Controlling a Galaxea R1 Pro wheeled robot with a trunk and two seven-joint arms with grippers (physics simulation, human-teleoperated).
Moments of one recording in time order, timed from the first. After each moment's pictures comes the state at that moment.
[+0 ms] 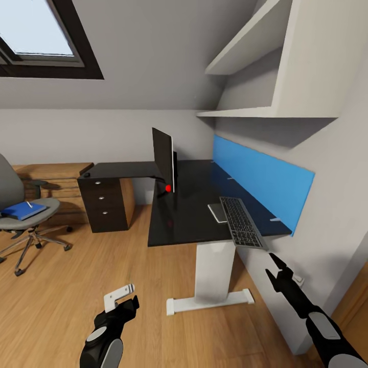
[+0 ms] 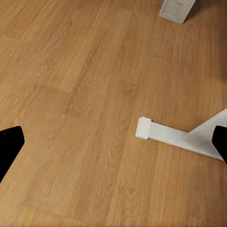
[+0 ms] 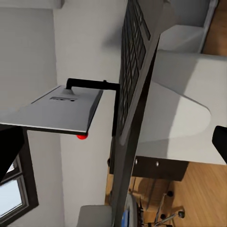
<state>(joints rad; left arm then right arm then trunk) -0.04 -0.11 -0.15 -1.58 0.39 0.51 0.61 -0.52 -0.18 -0.45 -0.51 -1.04 0.47 0.76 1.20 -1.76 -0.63</state>
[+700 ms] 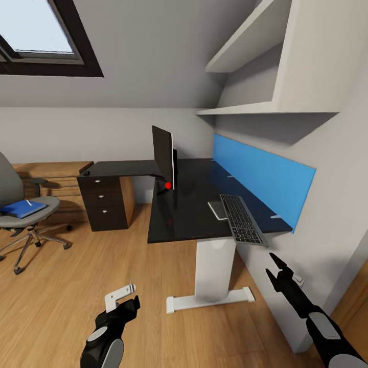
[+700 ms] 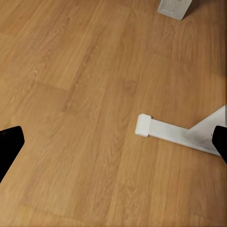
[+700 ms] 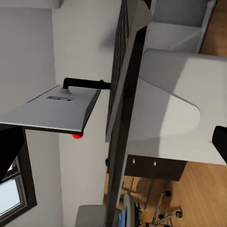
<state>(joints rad) -0.04 -0.11 -0.16 -1.58 0.39 0.51 0.60 -0.52 -0.19 -0.45 -0.51 -1.04 0.47 0.76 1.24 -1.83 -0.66</state>
